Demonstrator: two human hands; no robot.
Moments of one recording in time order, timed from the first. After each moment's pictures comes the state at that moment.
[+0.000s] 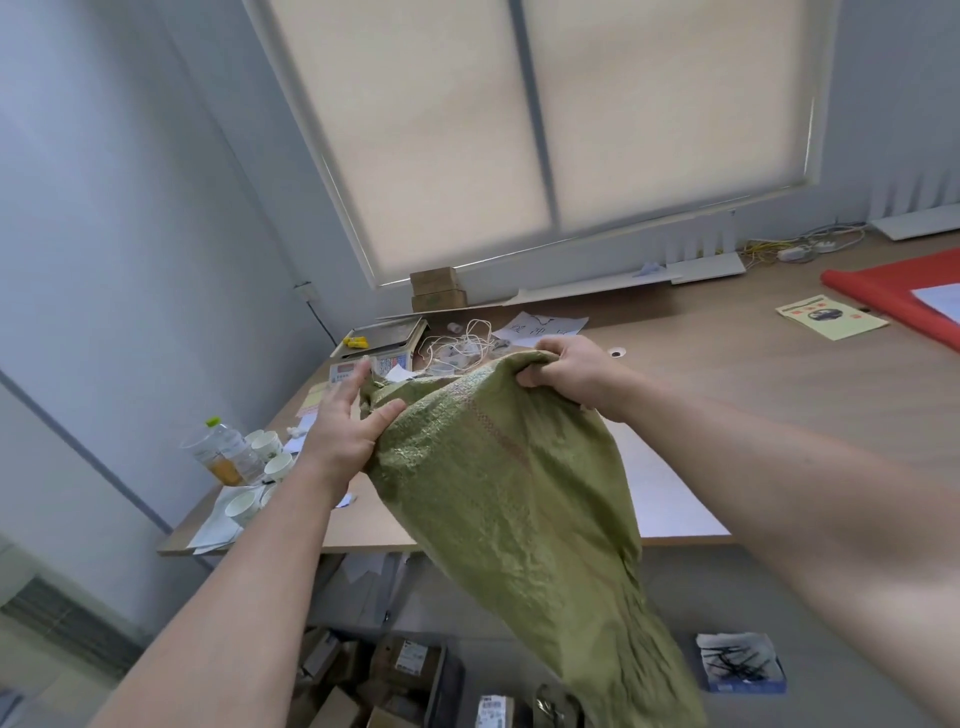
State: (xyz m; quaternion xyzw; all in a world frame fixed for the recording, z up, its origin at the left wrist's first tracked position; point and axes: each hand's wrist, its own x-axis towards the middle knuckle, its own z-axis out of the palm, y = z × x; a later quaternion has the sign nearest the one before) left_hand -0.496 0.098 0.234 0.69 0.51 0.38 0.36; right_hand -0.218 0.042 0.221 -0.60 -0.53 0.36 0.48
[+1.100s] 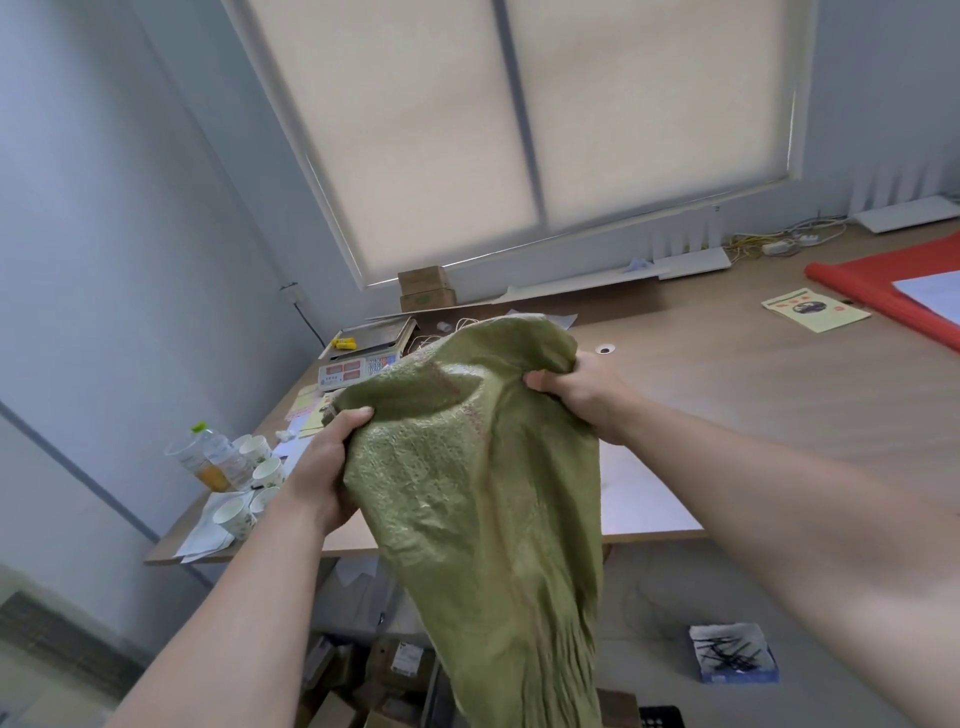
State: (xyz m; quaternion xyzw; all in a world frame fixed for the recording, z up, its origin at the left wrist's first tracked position) left_hand -0.492 0.079 0.226 0.45 0.46 0.40 0.65; right_hand -0.211 0.029 0.191 -0.52 -0.43 0.44 0.60
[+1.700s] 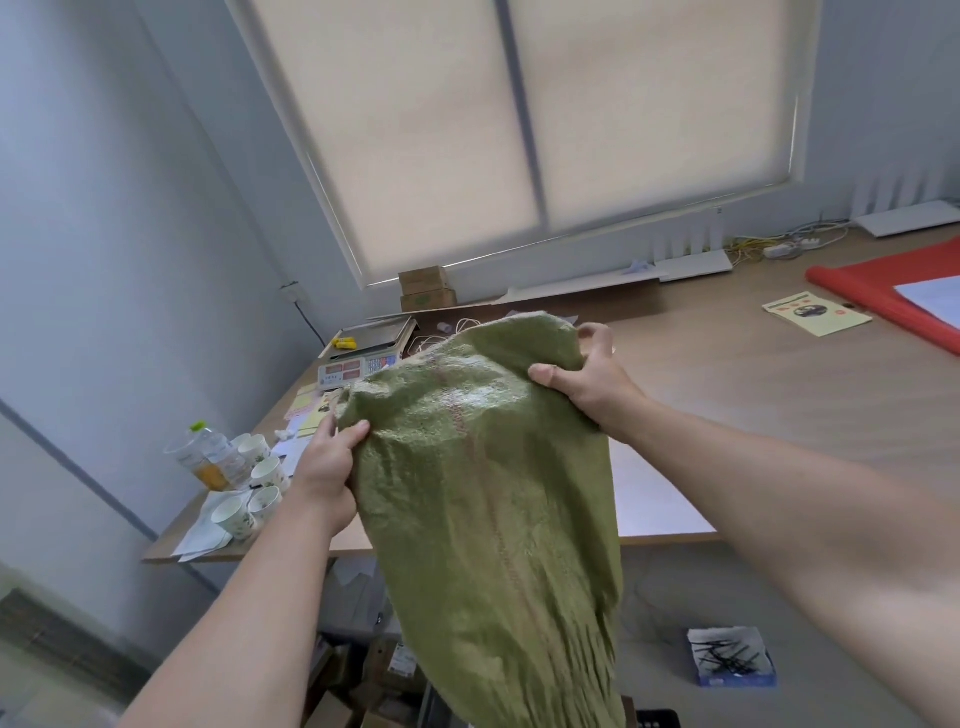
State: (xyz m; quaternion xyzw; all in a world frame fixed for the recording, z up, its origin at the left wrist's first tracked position) left_hand -0.491 0.095 0.210 0.45 0.47 0.48 0.59; right_hand -0.197 0.037 0.186 -0.59 -0.43 0.35 0.58
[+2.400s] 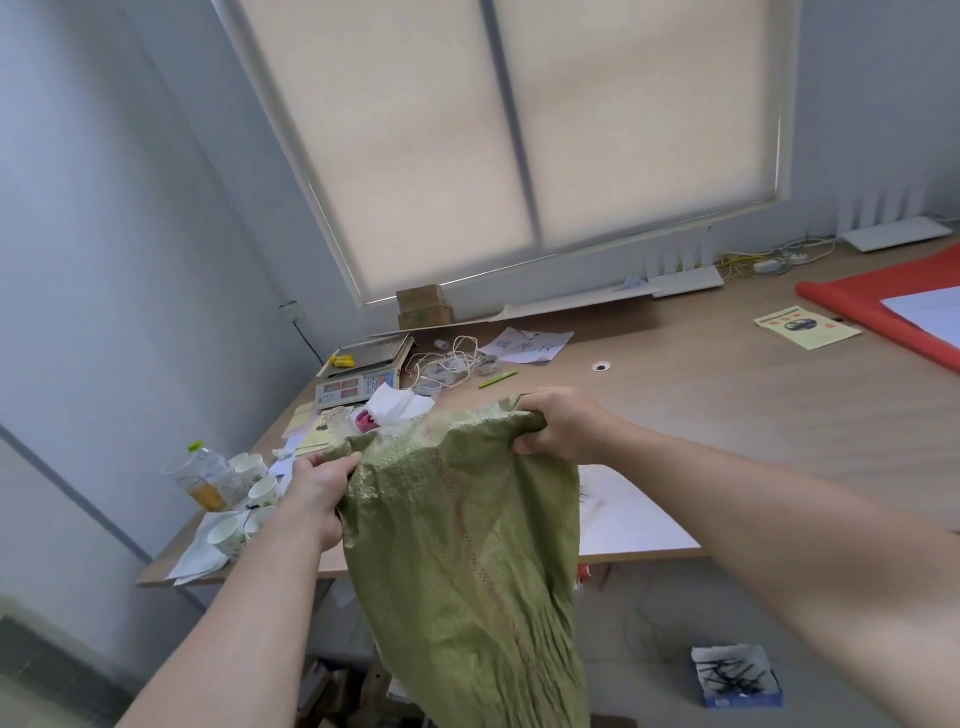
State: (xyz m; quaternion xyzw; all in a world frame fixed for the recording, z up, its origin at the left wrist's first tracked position) left_hand -0.501 0.115 0.206 0.38 0.62 0.43 0.53; right_hand -0.215 0.031 0.195 -0.65 -0.68 0.16 0.31
